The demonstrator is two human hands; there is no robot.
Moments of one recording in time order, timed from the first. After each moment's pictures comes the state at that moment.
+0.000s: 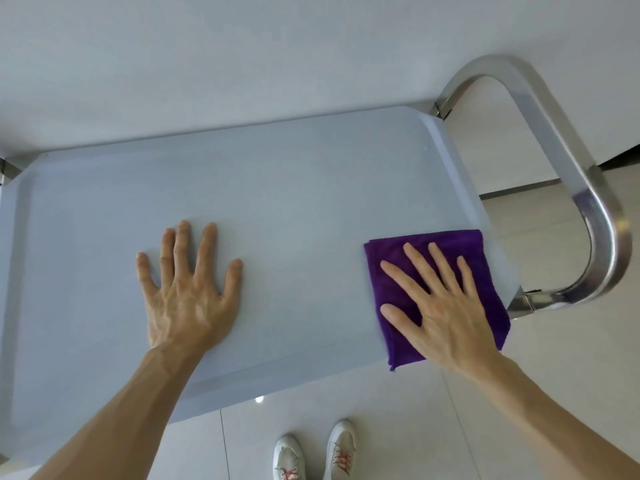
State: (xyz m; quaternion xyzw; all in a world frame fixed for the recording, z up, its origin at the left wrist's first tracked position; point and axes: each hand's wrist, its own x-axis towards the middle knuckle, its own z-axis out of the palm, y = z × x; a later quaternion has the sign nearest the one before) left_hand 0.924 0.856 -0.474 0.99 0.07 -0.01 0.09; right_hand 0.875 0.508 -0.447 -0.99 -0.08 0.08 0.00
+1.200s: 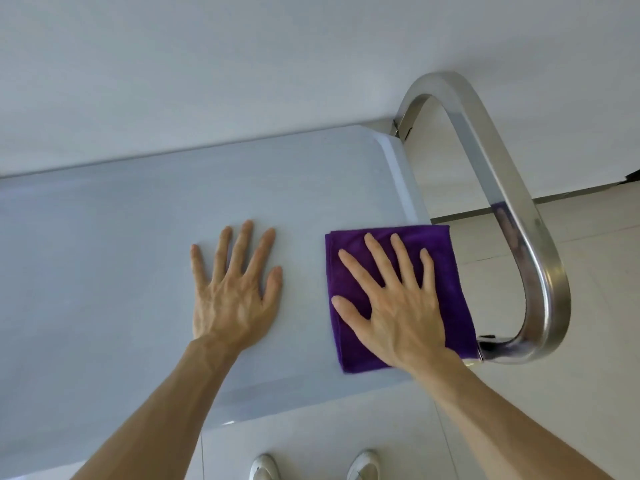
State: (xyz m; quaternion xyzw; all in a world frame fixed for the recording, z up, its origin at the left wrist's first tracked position) left_hand 0.964 0.704 -0.465 1.00 -0.03 -0.06 0.07; right_hand 0.939 0.460 -0.463 -0.99 -0.10 0.01 0.04
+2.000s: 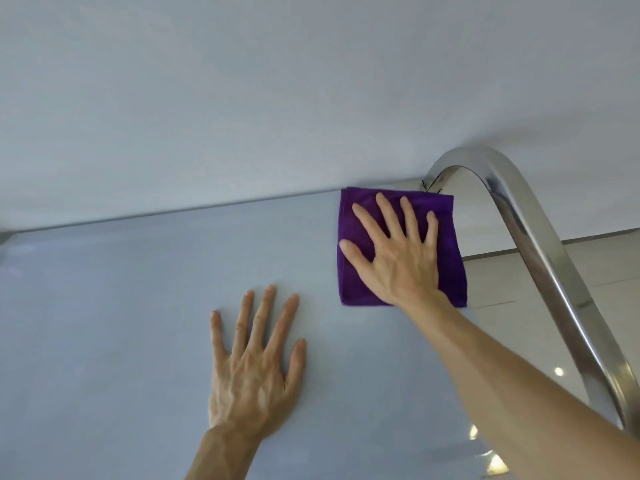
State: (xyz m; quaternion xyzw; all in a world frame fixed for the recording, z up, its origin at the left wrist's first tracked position) left_hand 0.968 0.707 -0.464 0.99 -0.04 -0.07 0.08; right_hand 1.109 0.485 -0.463 -1.00 -0.04 -0.01 0.04
